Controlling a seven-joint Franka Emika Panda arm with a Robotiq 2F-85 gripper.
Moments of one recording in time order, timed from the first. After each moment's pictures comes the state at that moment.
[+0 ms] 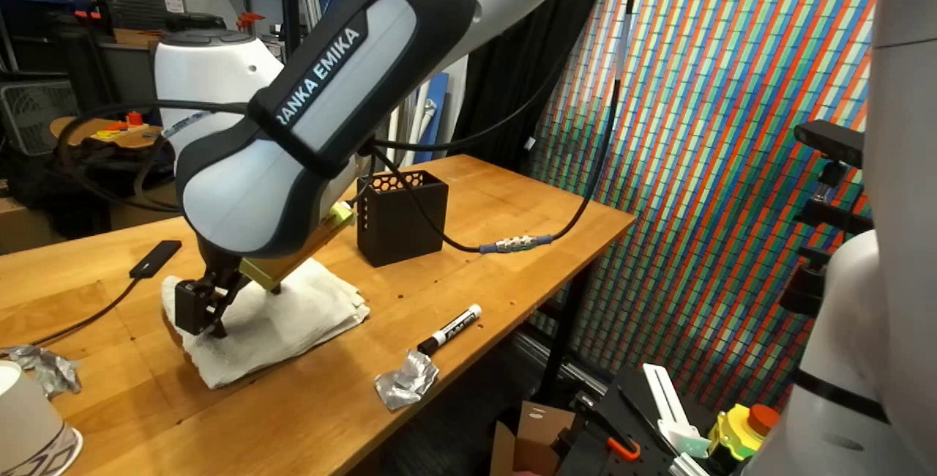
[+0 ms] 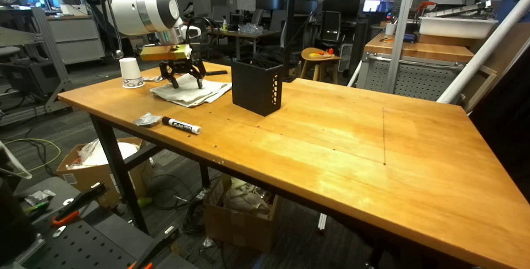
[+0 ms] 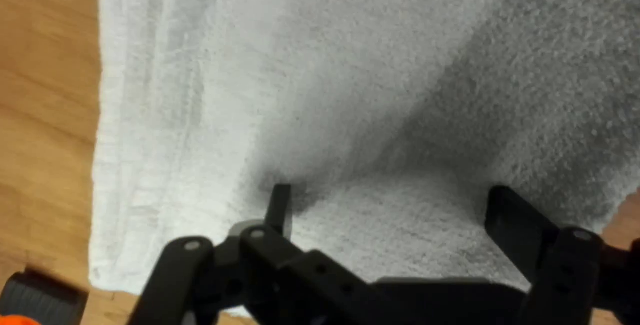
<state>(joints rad) 0.23 0.37 0.15 -2.06 -0.32 2.58 0.21</state>
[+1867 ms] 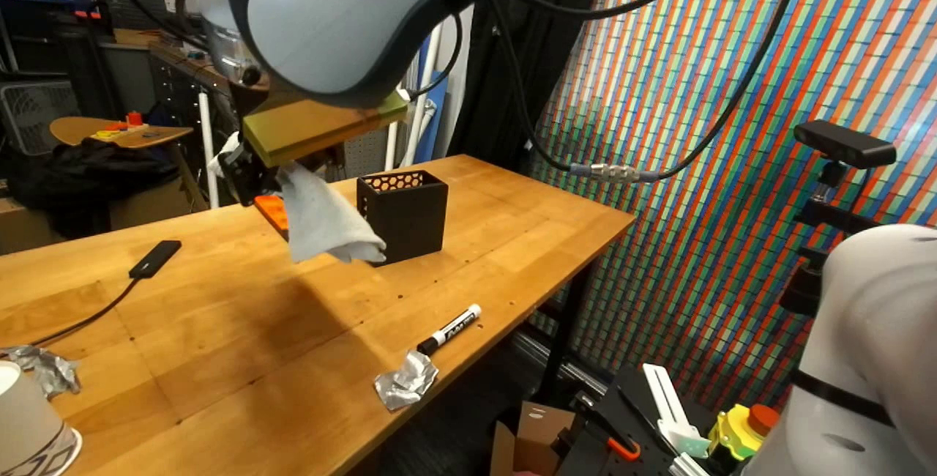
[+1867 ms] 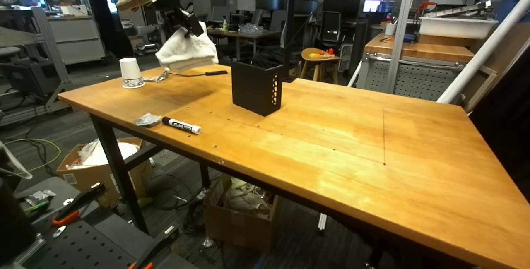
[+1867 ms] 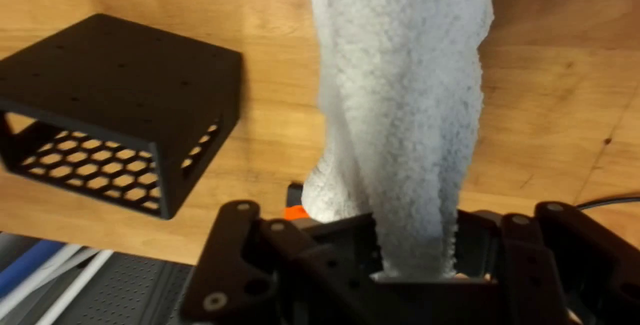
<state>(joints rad) 0.26 -0.03 0.11 -2.19 -0.50 2.36 0.66</state>
